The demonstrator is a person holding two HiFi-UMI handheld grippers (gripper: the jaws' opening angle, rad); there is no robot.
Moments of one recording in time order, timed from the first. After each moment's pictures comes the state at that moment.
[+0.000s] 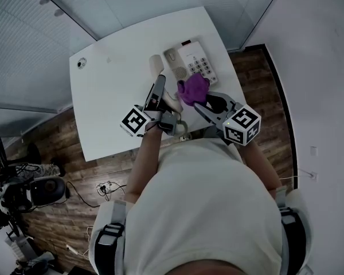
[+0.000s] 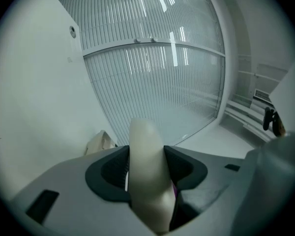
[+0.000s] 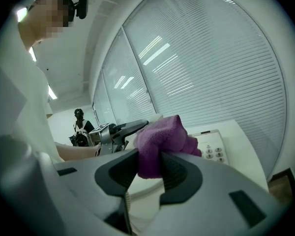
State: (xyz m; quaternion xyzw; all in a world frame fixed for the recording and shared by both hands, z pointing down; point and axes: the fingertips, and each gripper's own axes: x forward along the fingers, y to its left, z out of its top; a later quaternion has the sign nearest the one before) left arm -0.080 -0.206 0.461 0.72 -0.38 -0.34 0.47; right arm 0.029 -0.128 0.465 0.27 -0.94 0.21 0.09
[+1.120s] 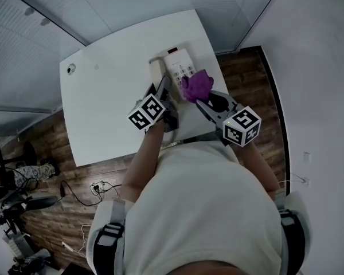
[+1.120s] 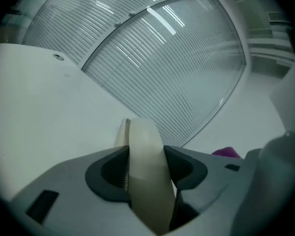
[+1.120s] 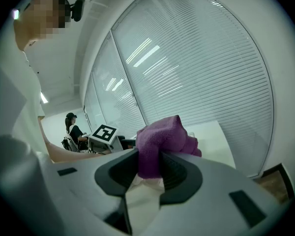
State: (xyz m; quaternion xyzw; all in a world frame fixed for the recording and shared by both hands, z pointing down) left arm -0.033 -0.260 0.545 0.70 -0.57 -0.08 0.42; right arm 0.096 -0.179 0.474 0.31 -0.92 0.23 0.08
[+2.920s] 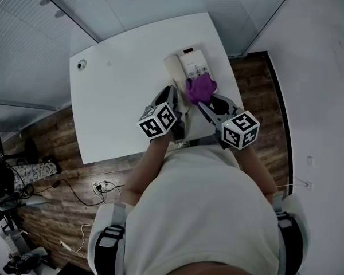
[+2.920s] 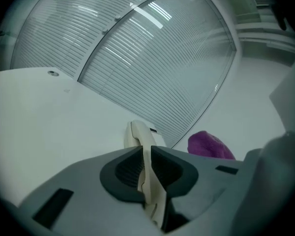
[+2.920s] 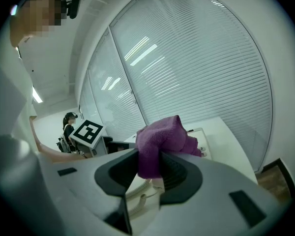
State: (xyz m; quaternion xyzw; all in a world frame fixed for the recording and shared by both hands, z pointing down) left arm -0.049 -0.224 0.533 0.73 -0.57 -0.02 0.38; right arm 0.057 -0.170 0.482 0.34 -0.91 0.24 0.08
